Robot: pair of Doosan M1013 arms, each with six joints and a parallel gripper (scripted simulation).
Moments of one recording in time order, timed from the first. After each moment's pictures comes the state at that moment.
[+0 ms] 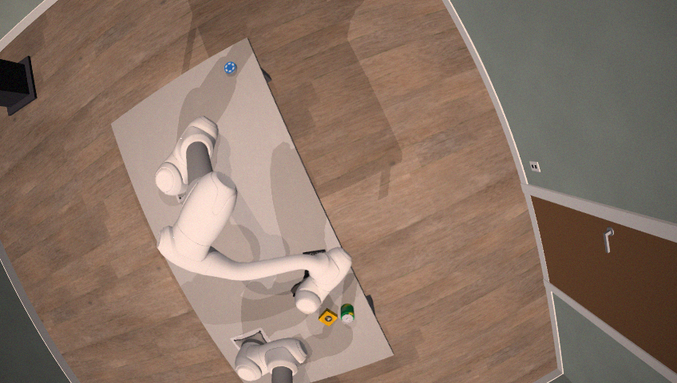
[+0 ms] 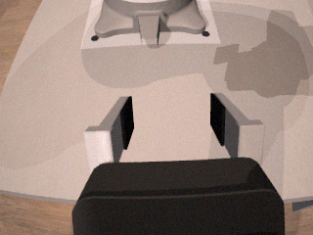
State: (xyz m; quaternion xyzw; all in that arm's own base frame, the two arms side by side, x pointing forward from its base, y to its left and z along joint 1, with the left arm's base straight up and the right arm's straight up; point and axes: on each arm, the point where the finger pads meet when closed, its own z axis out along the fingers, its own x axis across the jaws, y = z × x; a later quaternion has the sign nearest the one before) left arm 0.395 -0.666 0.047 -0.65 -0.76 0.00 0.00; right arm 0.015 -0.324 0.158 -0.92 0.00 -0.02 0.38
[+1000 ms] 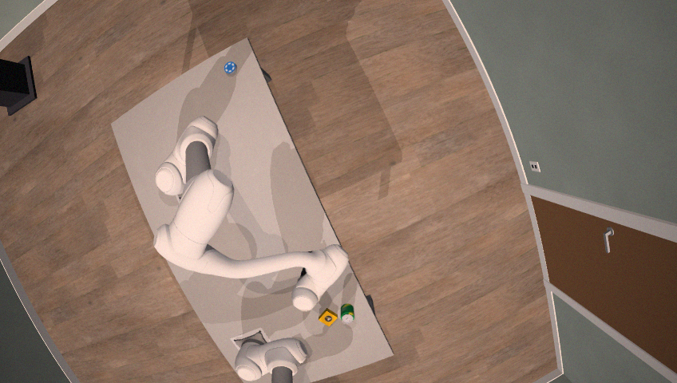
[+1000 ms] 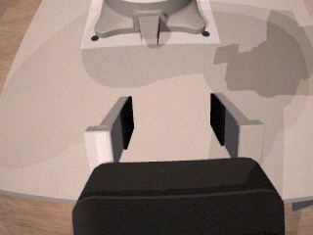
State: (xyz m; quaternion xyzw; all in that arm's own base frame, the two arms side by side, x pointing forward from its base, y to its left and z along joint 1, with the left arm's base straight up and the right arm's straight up) left arm 0.395 -0.666 0.047 -0.38 -0.93 0.00 0.00; right arm 0.015 -0.324 0.158 -0.92 0.00 -0.02 0.38
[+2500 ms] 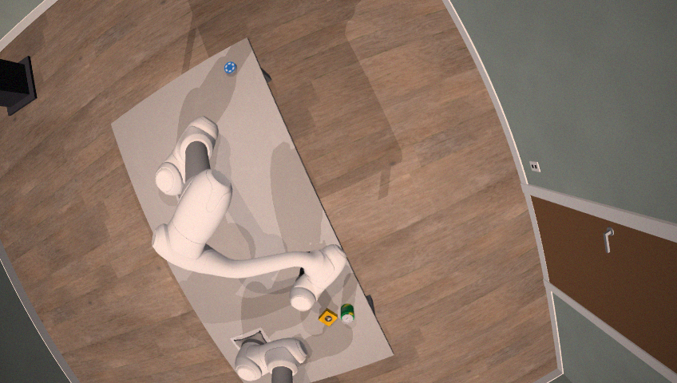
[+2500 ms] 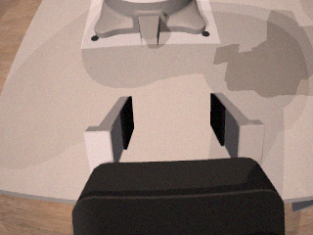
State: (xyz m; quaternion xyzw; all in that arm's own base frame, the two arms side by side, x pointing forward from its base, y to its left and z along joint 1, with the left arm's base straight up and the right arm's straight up) left arm 0.395 -0.666 0.047 -0.24 -0.97 0.00 0.00; right arm 0.015 -0.324 0.158 -0.92 0.00 -0.02 0.38
